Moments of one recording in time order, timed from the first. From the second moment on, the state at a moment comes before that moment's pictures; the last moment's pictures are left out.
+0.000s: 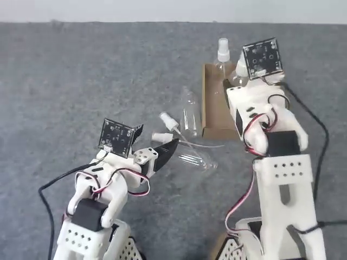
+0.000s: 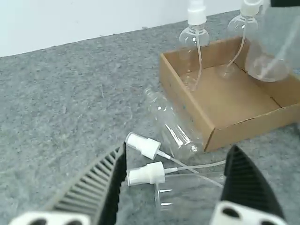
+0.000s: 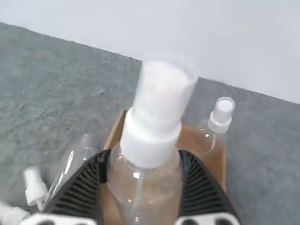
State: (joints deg) left arm 13.8 -85.3 76.3 51.2 4.6; right arm -9.1 -38.2 30.5 45.6 9.6
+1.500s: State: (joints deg) left arm 13.8 -85.3 77.6 51.3 4.6; right arm -11.2 -5.7 40.6 4.7 2.8
